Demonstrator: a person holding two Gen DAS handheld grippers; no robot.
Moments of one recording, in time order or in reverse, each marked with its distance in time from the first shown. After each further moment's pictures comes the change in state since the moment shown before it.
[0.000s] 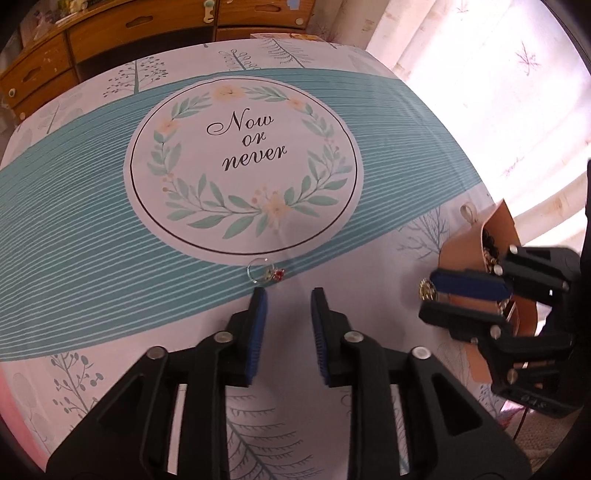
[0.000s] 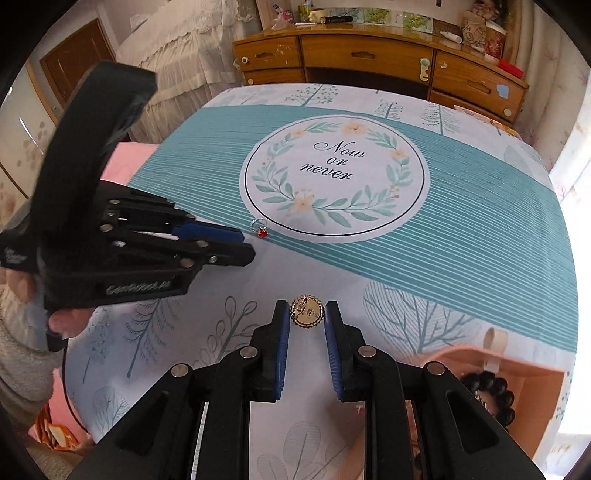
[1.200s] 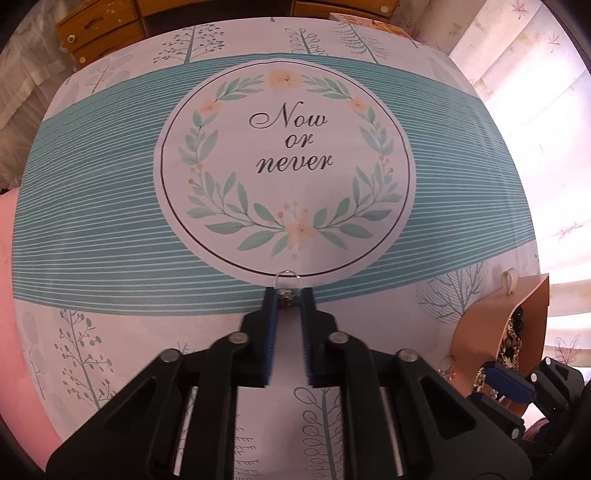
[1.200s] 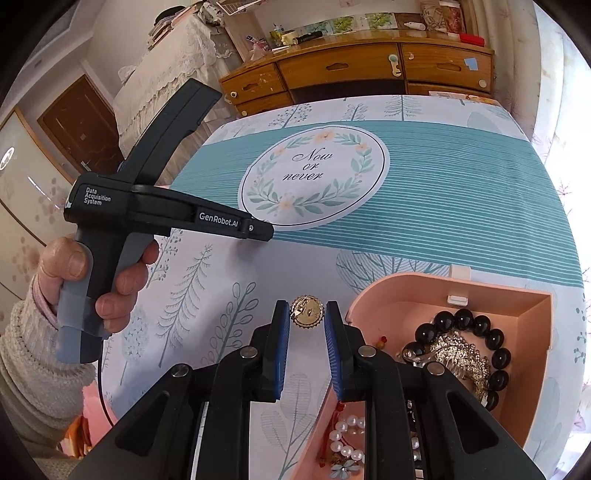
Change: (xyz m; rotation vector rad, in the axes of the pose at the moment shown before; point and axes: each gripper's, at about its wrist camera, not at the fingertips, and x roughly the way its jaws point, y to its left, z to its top) left arm 0.013 -0.013 0.032 -0.246 0.103 0.219; right arm -0.051 -0.039 -0.041 0.163 -0.082 0.108
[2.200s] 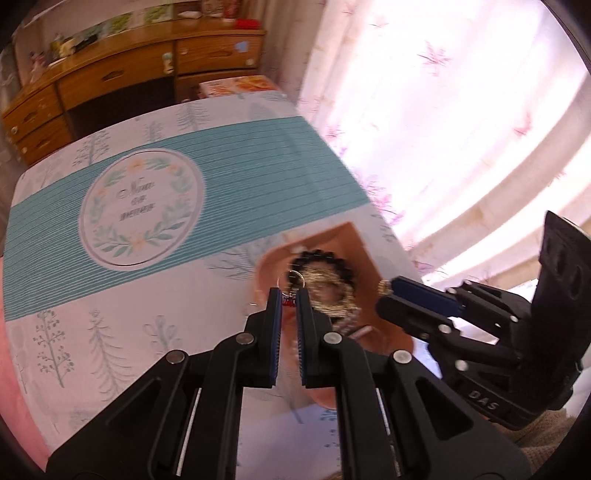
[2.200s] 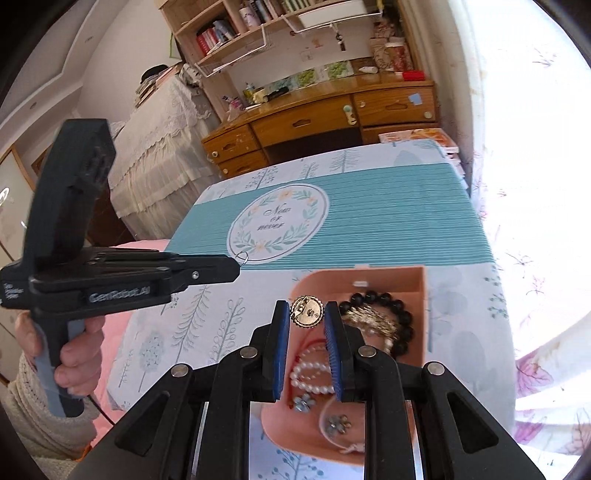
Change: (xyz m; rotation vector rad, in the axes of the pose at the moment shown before) left arm -0.138 -0.146 -0.101 0.289 -0.218 -0.235; right arm -0.126 -0.036 -0.049 0.113 -0.211 -0.053
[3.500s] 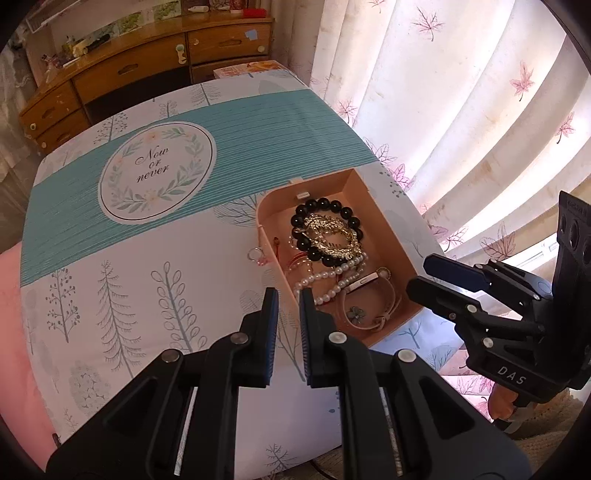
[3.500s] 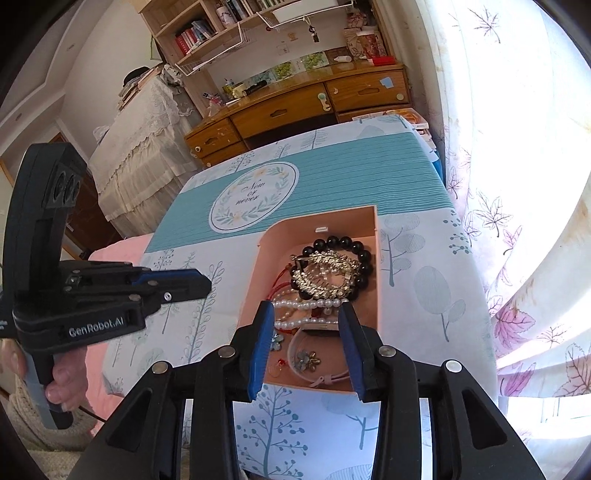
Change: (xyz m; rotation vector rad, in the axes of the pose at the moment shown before) left arm -0.005 -0.012 -0.057 0.003 0.028 0.116; right arm -0.038 -0.023 -0.059 0.061 0.034 -0.043
